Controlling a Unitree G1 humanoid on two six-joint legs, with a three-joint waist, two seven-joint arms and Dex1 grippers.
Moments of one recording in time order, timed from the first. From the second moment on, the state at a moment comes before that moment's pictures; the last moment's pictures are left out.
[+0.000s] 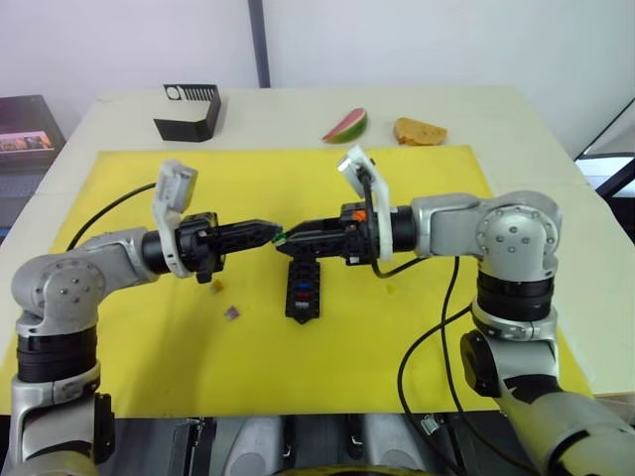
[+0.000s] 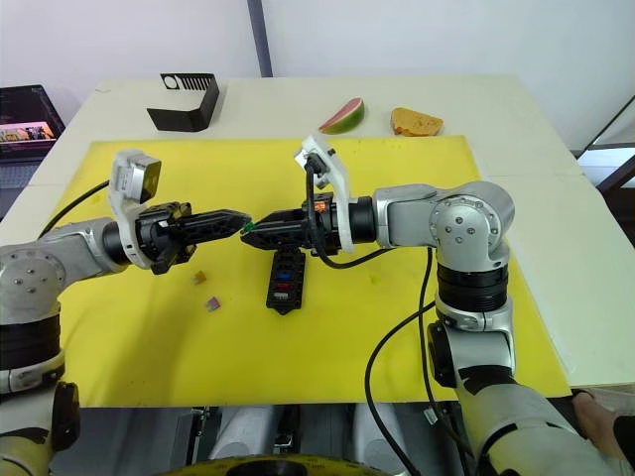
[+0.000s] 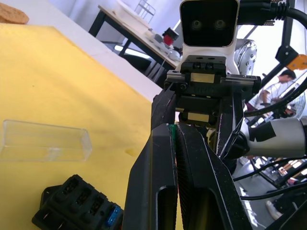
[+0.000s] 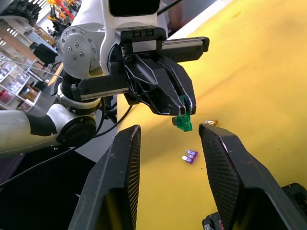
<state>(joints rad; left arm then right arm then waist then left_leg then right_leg) -0.48 0.65 0.25 -0.21 -1.10 1.11 -0.93 -0.86 -0.29 -0.08 -0.23 0.99 1.51 0.57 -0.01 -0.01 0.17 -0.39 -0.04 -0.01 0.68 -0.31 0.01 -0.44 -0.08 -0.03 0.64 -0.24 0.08</state>
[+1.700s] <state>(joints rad) -0.45 0.68 0.22 -0.22 -1.11 1.07 -0.95 -0.87 -0.28 -0.08 -0.23 1.03 1.54 0.53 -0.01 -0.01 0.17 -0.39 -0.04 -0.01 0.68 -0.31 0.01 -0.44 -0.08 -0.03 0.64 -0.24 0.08</state>
